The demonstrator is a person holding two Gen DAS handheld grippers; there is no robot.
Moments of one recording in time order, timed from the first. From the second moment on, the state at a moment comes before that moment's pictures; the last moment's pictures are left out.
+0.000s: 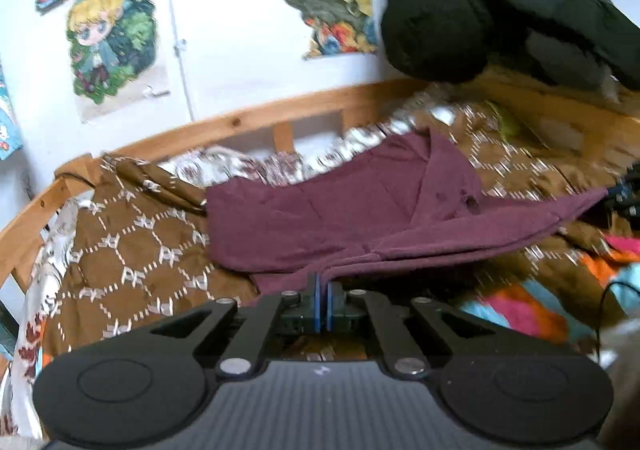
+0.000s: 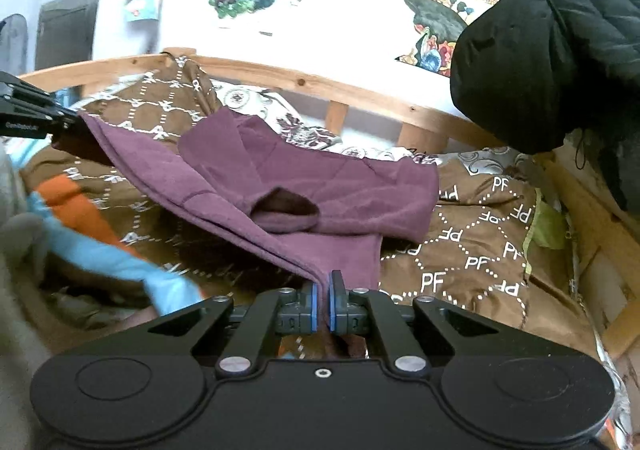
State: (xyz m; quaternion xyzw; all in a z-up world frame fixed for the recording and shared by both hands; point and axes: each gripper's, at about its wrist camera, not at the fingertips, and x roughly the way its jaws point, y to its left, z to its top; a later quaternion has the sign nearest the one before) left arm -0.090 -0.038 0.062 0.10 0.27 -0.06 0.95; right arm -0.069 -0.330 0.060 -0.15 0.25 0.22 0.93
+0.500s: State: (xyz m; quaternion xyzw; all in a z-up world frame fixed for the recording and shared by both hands) left arm -0.051 -0.030 0.069 0.10 0.31 -0.08 0.94; right arm -0.054 -0.329 0.076 -0.17 0.26 0.22 0.93
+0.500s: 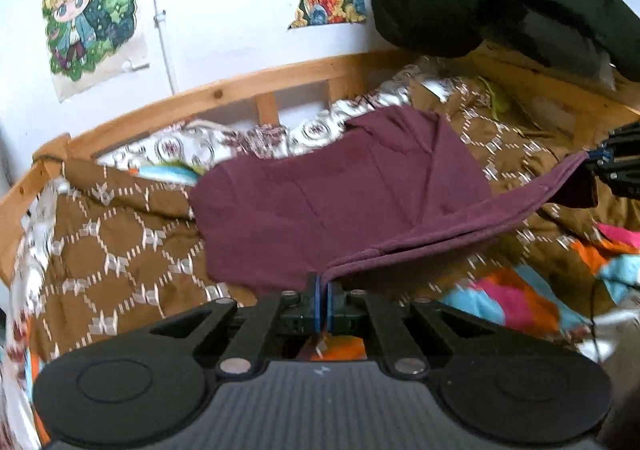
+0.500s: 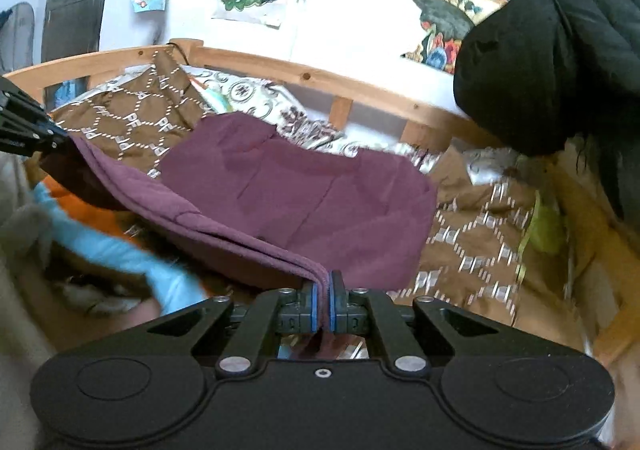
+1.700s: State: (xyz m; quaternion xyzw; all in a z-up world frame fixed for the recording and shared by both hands) left arm 0.235 0.056 0.007 0.04 0.27 -0.01 0.96; right arm 0.315 -0.227 0.033 -0.20 0.32 0.14 0.92
